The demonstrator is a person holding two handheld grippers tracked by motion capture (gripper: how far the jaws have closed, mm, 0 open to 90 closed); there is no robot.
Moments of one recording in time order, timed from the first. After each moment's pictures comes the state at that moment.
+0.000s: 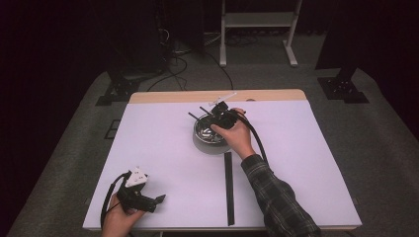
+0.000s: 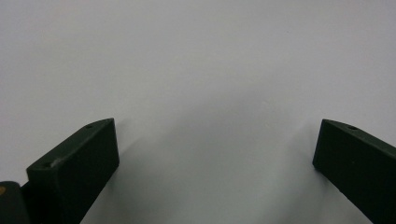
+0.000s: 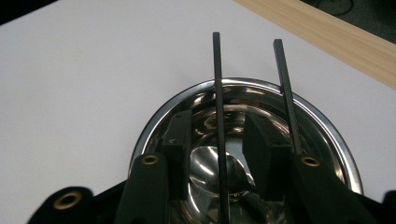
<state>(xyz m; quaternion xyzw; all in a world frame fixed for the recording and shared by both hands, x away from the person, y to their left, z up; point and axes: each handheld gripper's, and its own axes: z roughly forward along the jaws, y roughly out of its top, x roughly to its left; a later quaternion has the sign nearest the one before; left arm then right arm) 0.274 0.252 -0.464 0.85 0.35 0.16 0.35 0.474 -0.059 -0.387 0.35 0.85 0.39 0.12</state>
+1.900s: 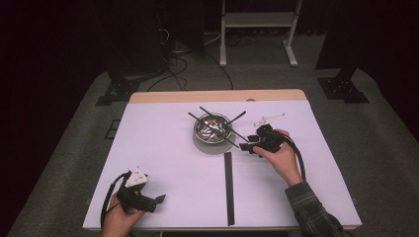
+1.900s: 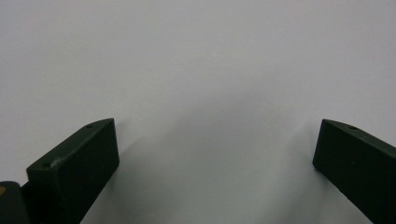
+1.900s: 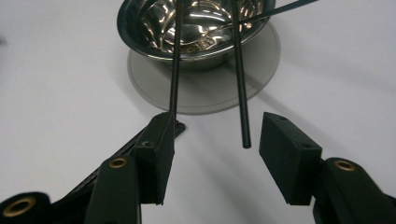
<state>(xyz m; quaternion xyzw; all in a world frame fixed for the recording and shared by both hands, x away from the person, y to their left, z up) 0.274 0.252 -0.464 0.85 0.35 0.16 0.35 0.405 -0.181 -0.412 0.37 0.83 0.40 0.08</state>
